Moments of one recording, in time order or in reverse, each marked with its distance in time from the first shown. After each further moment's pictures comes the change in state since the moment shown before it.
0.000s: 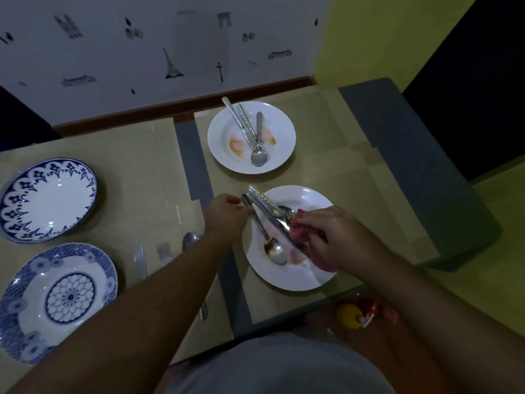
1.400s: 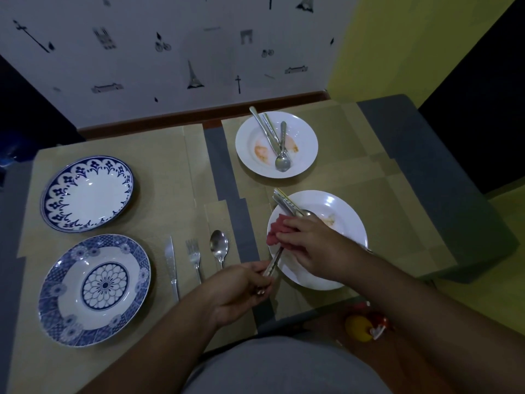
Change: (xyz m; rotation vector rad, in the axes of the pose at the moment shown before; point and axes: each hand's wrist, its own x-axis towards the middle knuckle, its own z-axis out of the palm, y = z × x) left_hand -0.111 -0.042 -0.064 -0.850 -0.723 -0.587; right_hand 0.023 -0.044 0.046 -0.121 -0.164 -0.283
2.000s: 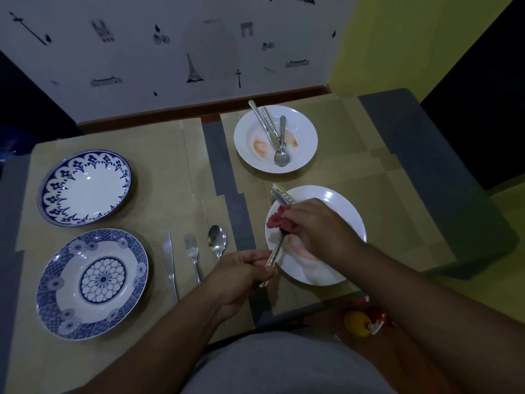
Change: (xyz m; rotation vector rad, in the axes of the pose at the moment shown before) left_hand 0.004 -0.005 0.007 0.224 0.157 0.231; right_hand 0.017 0.014 0.002 -0.027 0.126 0.087
